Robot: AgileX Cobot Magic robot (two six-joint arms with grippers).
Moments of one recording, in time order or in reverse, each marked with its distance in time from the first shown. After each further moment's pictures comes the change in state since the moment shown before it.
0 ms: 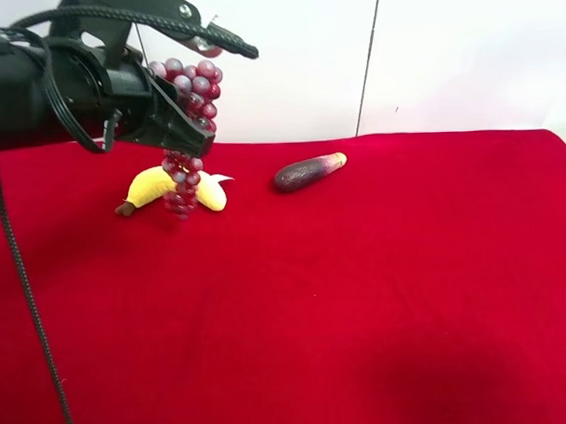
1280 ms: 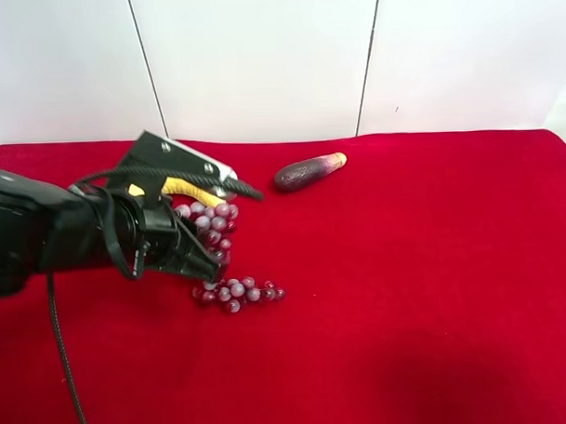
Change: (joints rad) left arm 0.000 0.156 0.228 0.003 0.154 -0.249; right arm -0.008 0.000 0.000 -0.001 0.000 0.000
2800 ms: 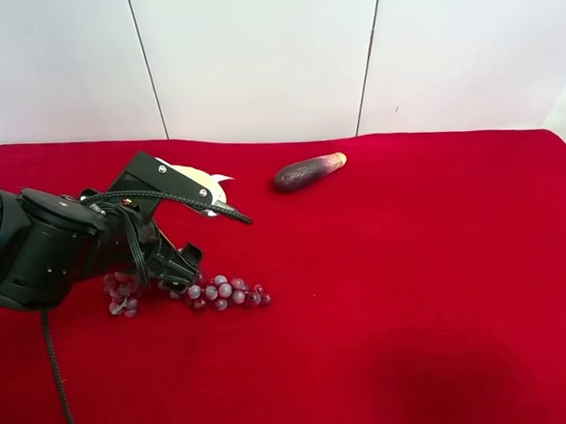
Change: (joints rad) left arm 0.000 0.102 -0.003 0.010 -0.254 -0.009; right arm 0.000 0.000 0.000 0.000 0.000 0.000
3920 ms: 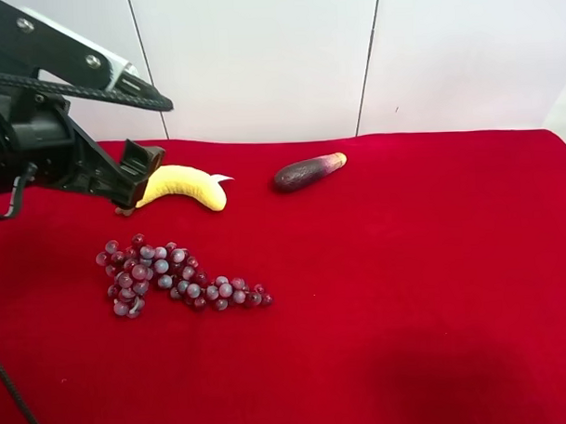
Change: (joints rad) left arm 0.000 -0.504 0.001 -0.003 0.032 0.225; right arm 0.000 0.000 0.000 0.000 0.000 0.000
